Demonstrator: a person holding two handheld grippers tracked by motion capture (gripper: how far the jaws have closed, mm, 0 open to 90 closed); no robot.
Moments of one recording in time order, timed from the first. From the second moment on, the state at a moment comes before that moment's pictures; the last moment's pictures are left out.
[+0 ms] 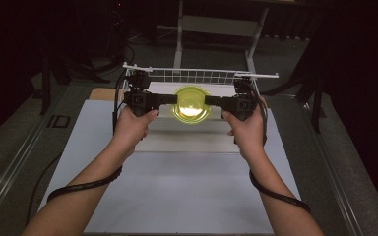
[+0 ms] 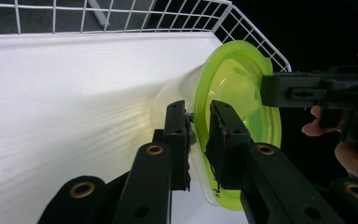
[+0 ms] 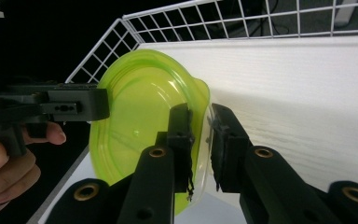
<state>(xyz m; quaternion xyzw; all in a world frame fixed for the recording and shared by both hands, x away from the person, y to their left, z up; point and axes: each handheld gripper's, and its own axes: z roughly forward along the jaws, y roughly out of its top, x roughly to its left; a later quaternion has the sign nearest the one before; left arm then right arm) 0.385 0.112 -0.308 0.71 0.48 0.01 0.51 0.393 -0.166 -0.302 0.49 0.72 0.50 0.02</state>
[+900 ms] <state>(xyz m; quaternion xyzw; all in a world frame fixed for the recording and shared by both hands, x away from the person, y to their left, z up) 0.417 0.107 -0.317 0.70 0.49 0.08 0.51 0.440 -0.166 -0.306 0.54 0.69 0.48 0.02</state>
